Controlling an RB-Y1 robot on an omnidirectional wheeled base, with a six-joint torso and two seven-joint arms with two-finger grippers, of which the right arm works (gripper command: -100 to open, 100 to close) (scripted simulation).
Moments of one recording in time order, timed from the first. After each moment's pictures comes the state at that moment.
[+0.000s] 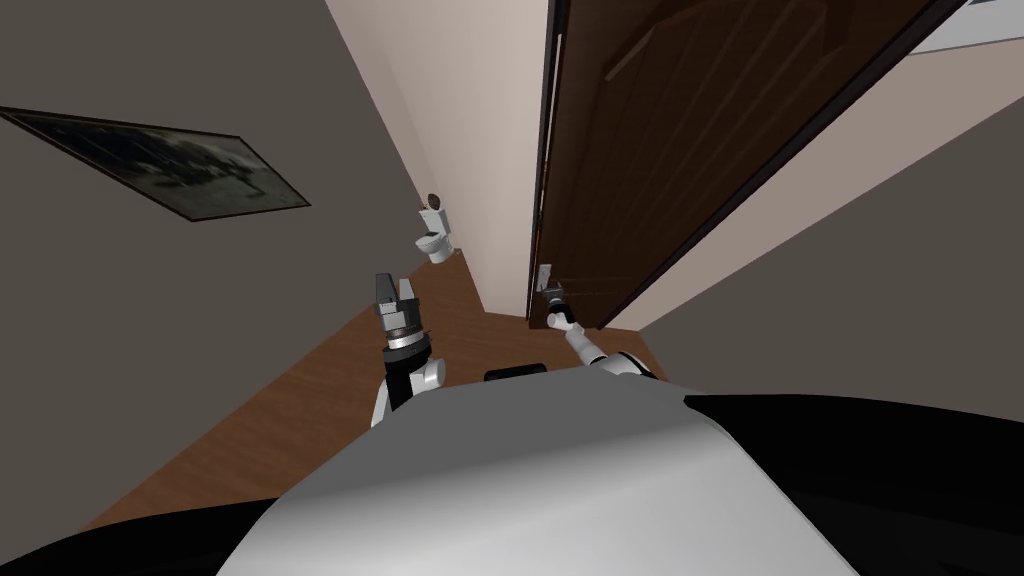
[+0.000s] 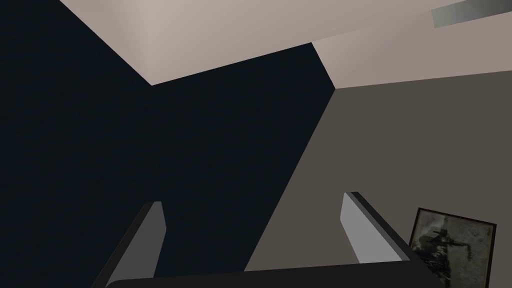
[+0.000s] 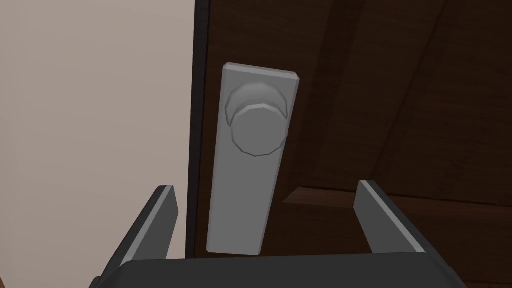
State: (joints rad) arm -0.31 -0.20 0.13 -0.89 -0.75 -0.46 -0.96
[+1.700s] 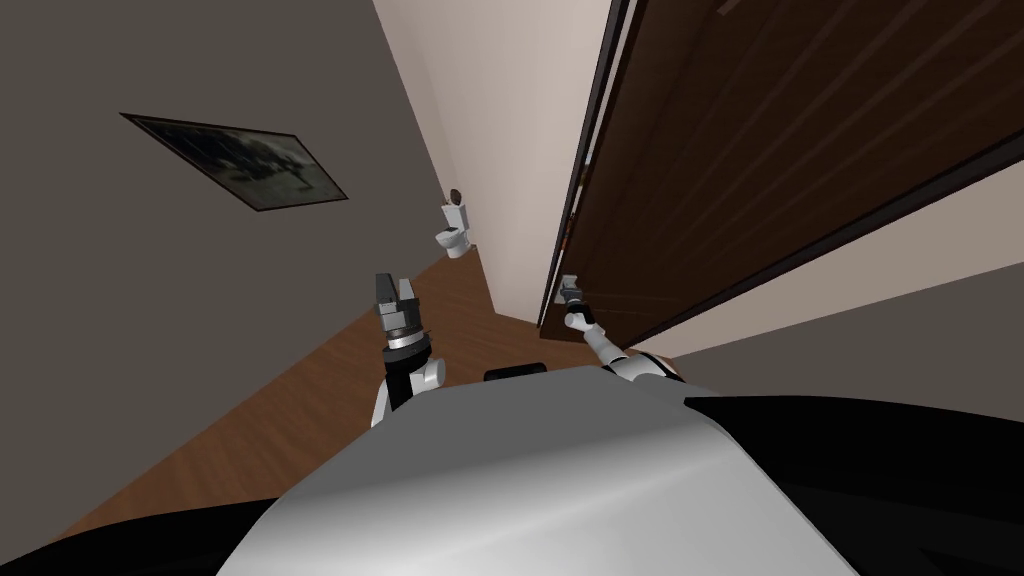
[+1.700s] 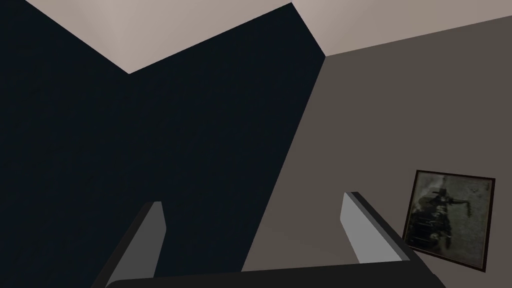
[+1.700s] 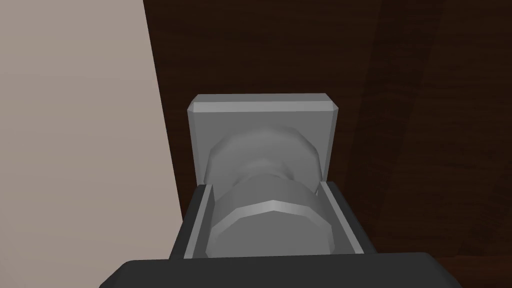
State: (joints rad) arm -0.27 -0.36 0.11 -0.86 -0.83 -0.48 -1.19
